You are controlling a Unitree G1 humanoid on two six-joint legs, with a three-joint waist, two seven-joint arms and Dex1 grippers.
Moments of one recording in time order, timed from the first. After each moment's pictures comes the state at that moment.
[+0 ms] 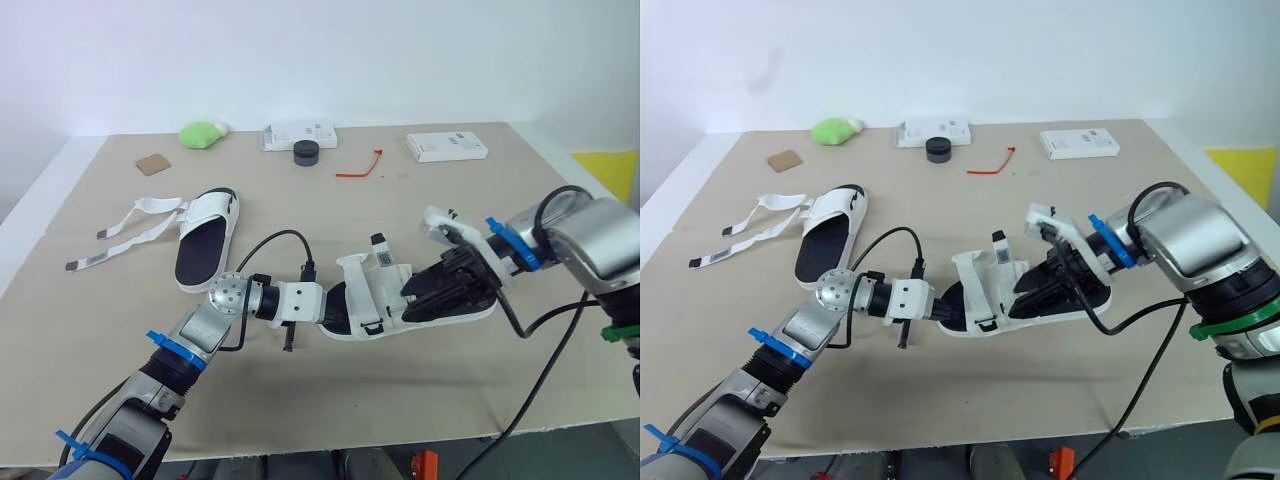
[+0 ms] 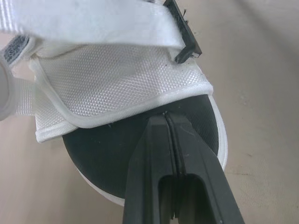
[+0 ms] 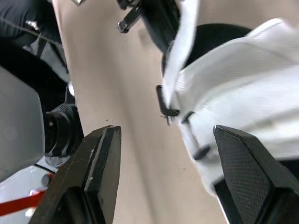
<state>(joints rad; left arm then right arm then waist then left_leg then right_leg) -0.57 0.37 -0.43 0.25 0.00 -0.20 -1.14 -0.88 -1.12 0.43 -0.14 0.59 1.17 1.46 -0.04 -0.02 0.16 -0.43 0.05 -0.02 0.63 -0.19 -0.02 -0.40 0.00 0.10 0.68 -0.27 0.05</state>
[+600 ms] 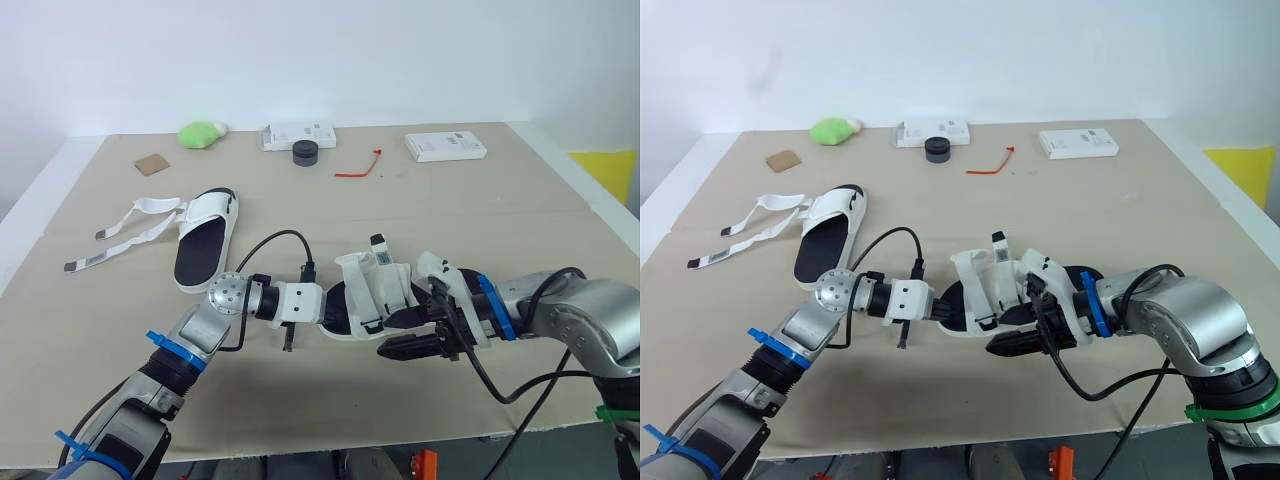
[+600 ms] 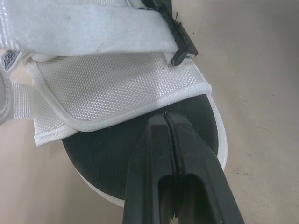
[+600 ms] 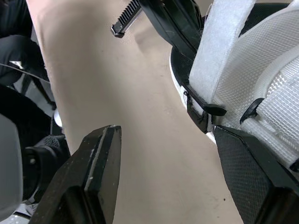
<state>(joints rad) -0.57 0.38 -0.43 0.25 0.00 -0.22 -1.14 -0.48 -0.94 0.11 -0.45 0.72 1.26 1.00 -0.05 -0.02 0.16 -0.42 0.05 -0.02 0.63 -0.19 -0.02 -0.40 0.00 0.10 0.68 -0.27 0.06</state>
